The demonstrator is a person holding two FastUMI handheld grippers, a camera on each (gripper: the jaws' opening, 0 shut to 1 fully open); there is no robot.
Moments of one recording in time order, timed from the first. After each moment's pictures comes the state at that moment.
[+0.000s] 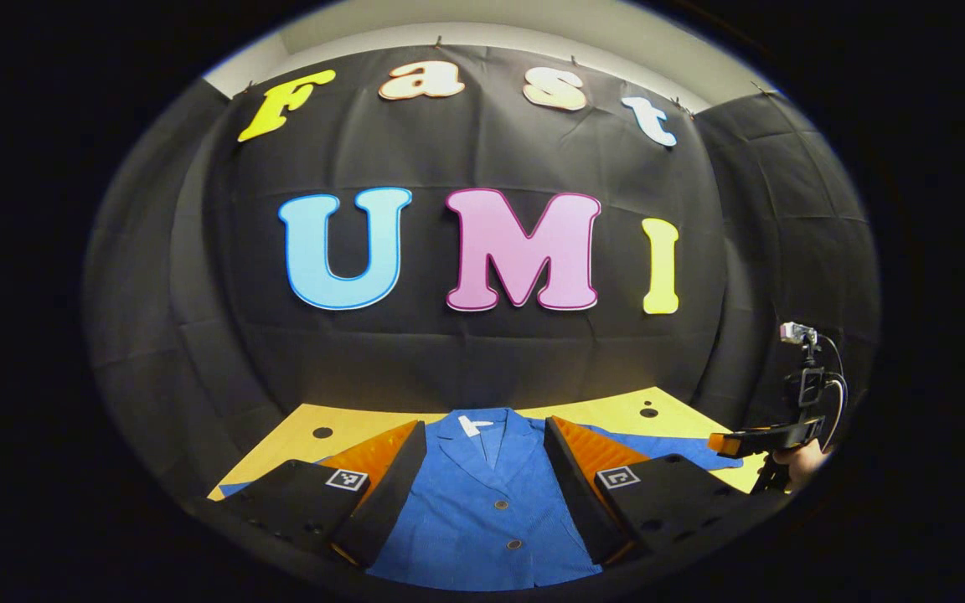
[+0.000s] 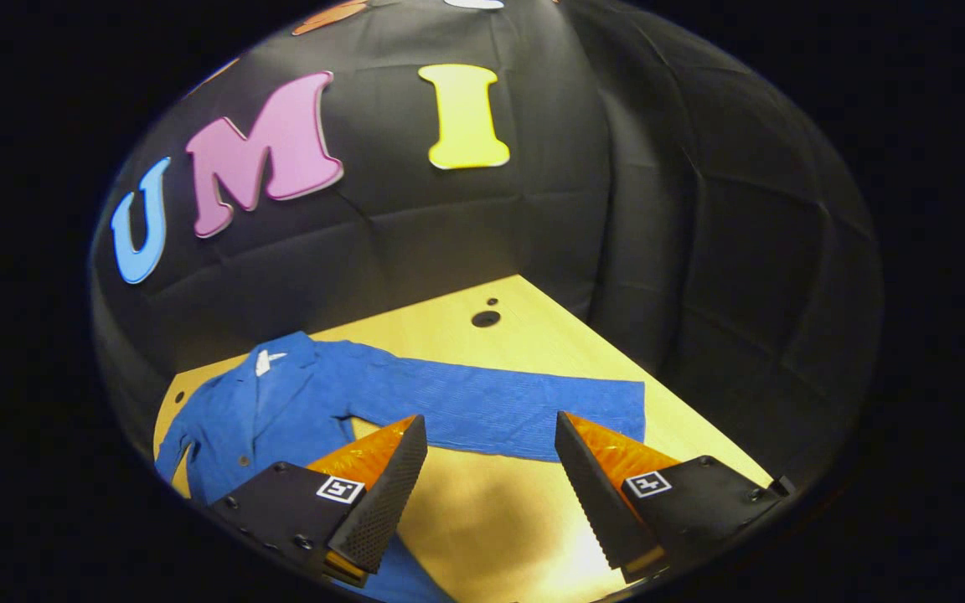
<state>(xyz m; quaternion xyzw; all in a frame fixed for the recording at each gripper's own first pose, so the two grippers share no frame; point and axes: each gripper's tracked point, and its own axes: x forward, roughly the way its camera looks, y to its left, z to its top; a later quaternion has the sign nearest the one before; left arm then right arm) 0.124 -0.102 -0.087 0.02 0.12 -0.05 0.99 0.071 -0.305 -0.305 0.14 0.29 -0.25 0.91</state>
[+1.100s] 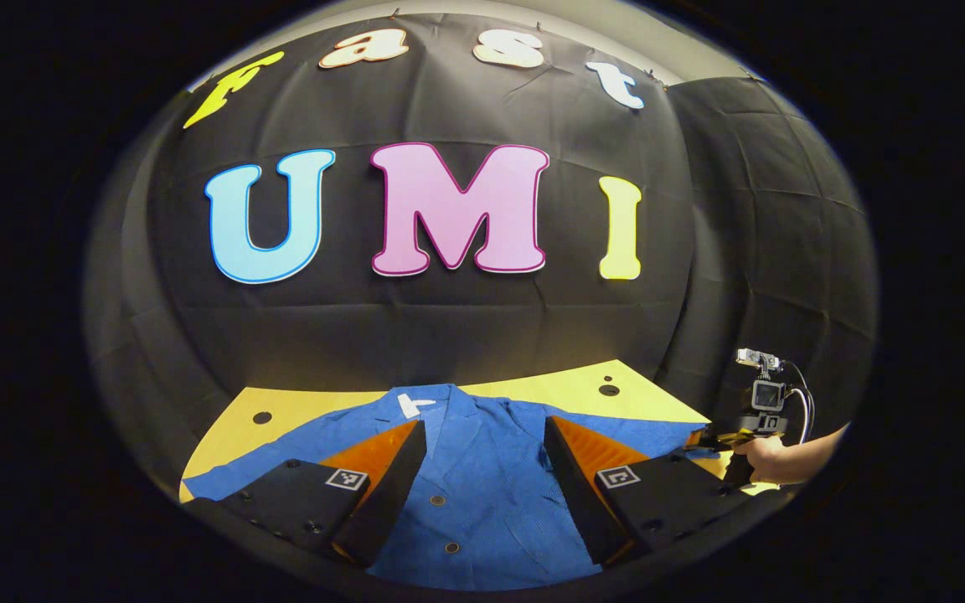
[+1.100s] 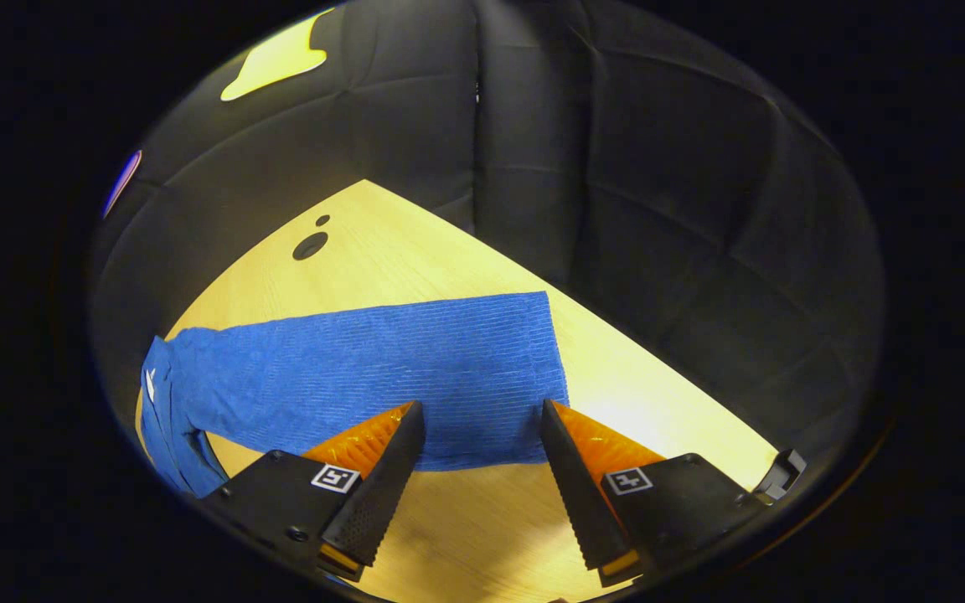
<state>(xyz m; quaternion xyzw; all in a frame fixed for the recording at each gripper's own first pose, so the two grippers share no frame) 0.162 -0.191 -0.118 0.02 0.17 -0.12 0.98 0.047 -0.410 -0.407 0.23 0.41 -0.39 0.79</state>
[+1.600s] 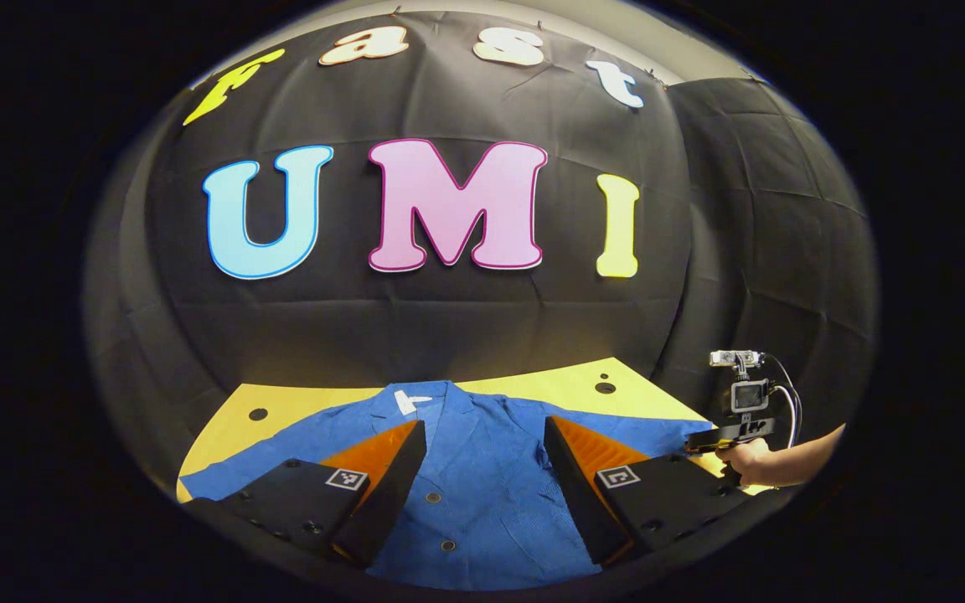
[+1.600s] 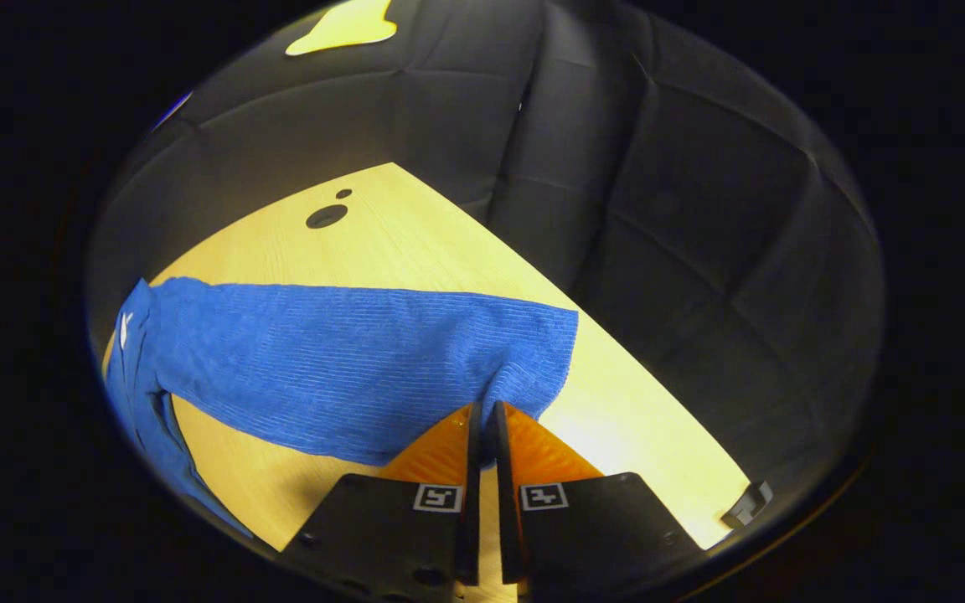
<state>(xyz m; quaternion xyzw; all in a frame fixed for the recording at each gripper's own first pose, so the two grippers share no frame) 0.159 -0.185 -0.119 0.01 0.18 -0.11 0.98 0.036 -0.418 -0.408 0.12 0.46 -0.36 0.80</state>
